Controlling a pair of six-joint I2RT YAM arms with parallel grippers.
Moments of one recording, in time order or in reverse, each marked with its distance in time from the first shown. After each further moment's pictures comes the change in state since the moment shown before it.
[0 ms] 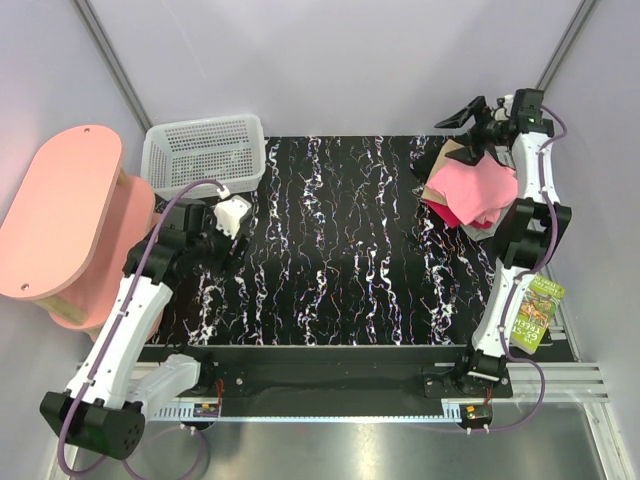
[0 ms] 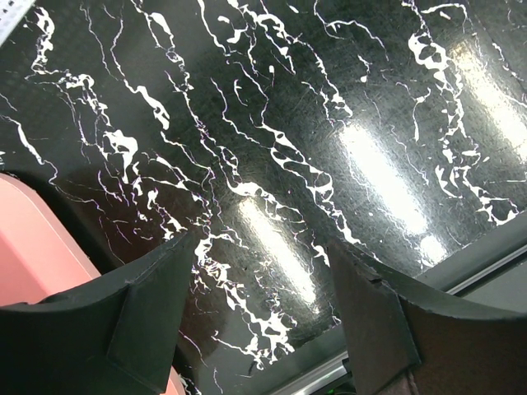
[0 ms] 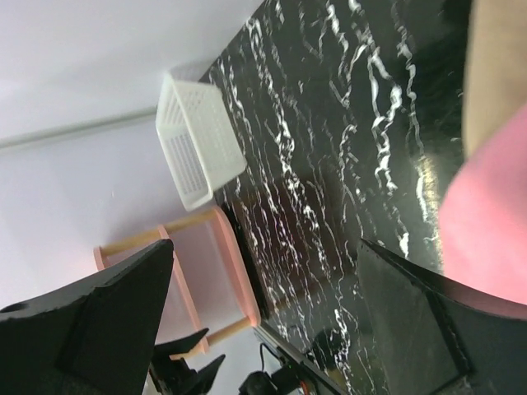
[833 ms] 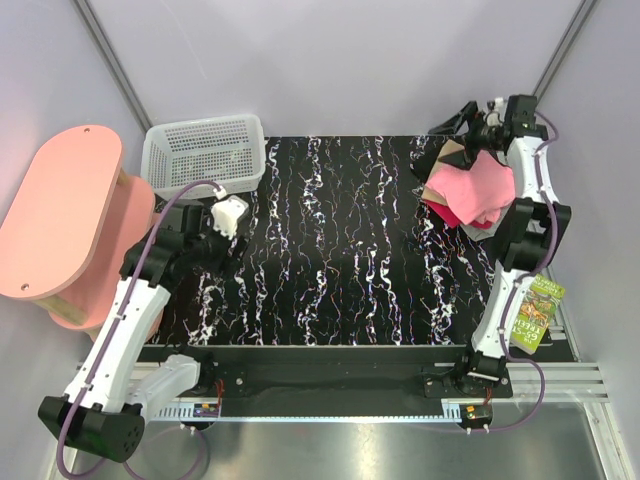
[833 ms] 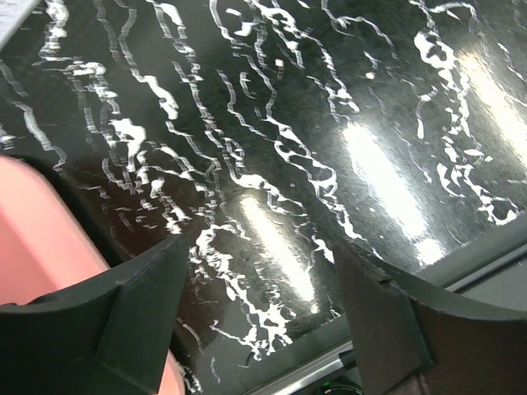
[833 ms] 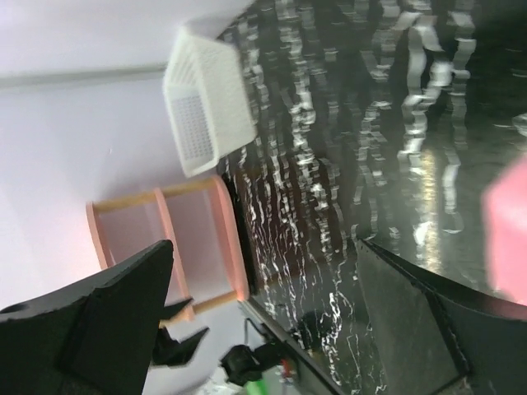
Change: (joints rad) left arm 0.000 -0.019 0.010 -0.028 -0.025 -0.018; right arm 0.026 -0.057 -0.151 0.076 -0.084 -0.055
